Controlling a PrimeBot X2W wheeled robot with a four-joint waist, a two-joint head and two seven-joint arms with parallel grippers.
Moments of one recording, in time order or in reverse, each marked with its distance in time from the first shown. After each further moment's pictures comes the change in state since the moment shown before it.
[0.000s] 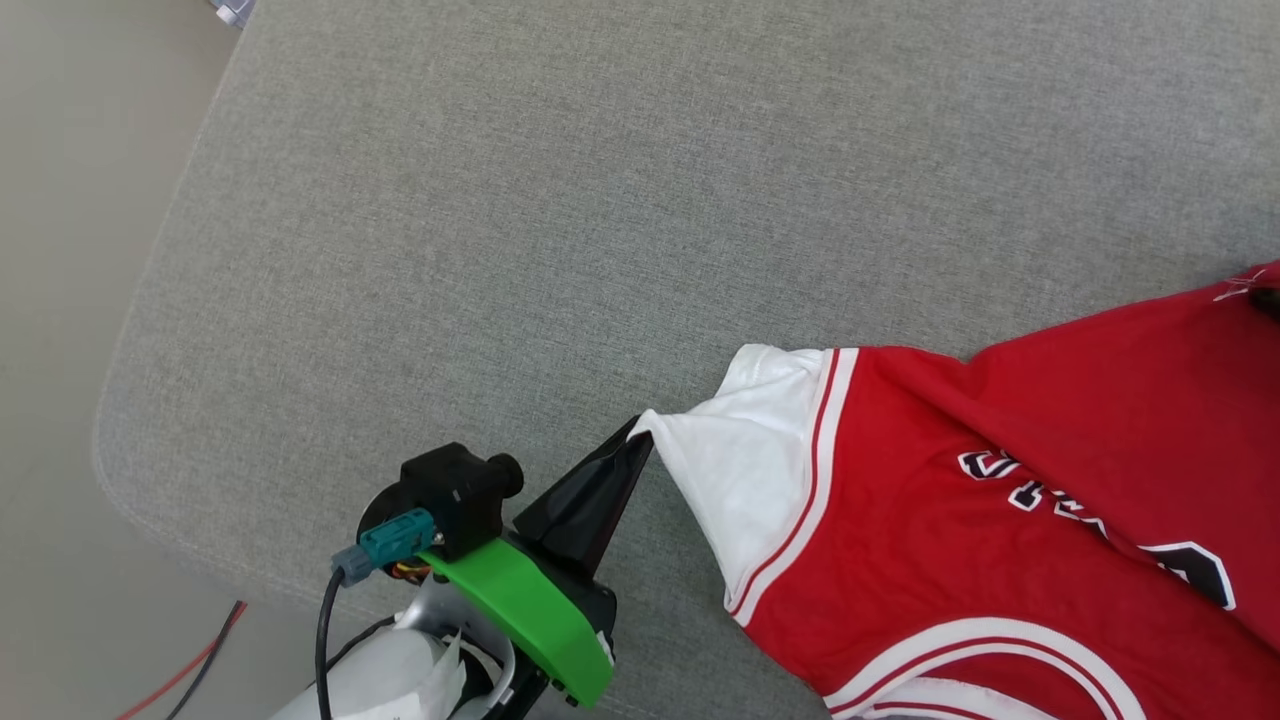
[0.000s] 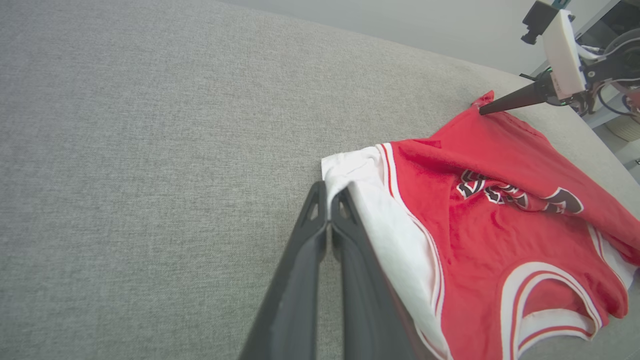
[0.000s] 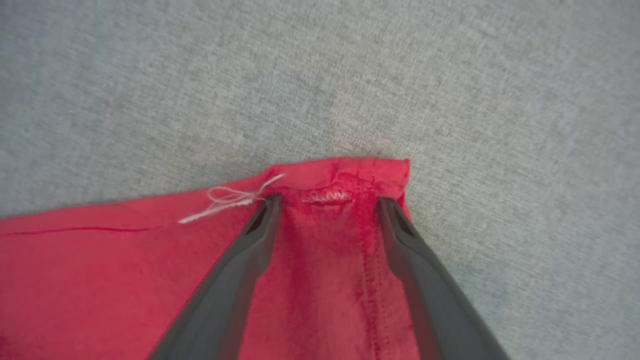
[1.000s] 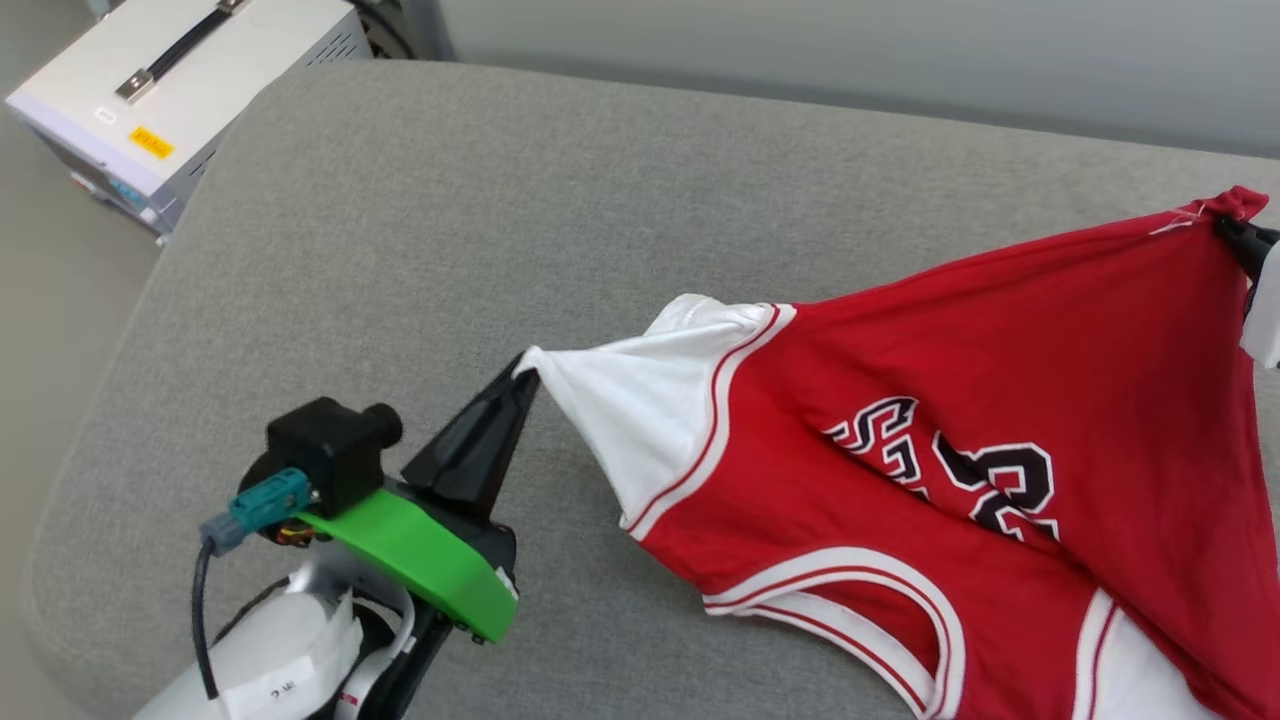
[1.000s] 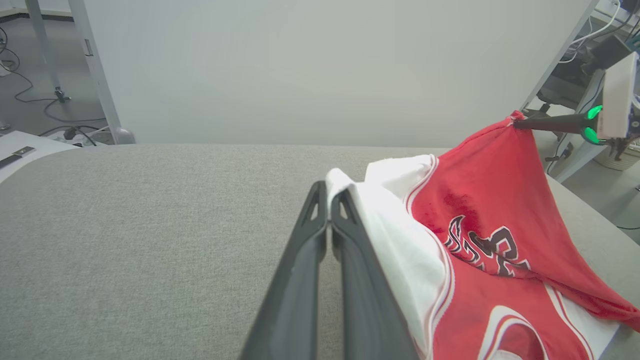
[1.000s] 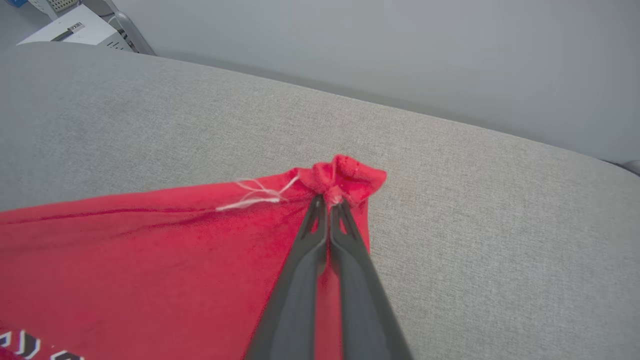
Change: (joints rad) left arm 0.001 0.102 0.106 -0.044 -0.026 0.060 -0.003; right arm -0.009 0.050 0.040 0.096 0.107 0.000 -0.505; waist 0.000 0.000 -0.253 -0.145
